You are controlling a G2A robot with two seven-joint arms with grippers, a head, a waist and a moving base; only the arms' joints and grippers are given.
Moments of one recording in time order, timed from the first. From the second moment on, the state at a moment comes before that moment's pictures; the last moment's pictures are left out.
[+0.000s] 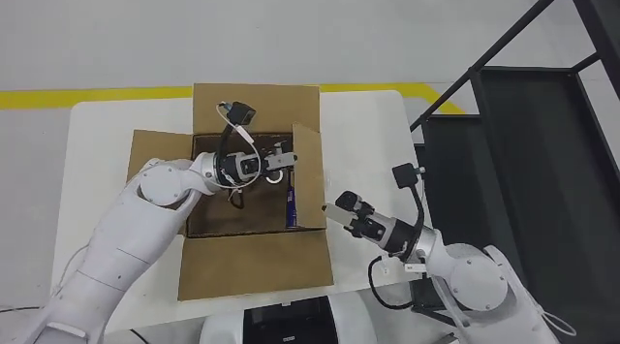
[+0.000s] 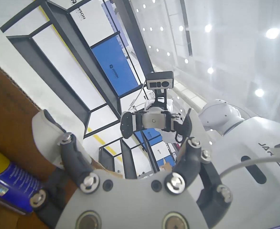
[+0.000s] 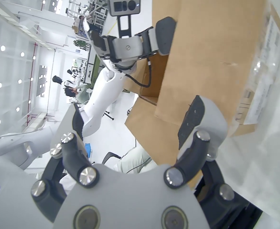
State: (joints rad) left arm 0.89 -1.13 -0.83 -1.33 -0.50 -0.63 -0.93; right arm -1.91 -1.15 1.50 -2.29 -0.09 -0.13 0.66
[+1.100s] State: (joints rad) left arm 0.75 -1.25 -0.74 -1.13 -0.69 -0.75 -1.06; right arm -1.86 -1.13 1.40 -2.25 -0.16 -0.03 0.74
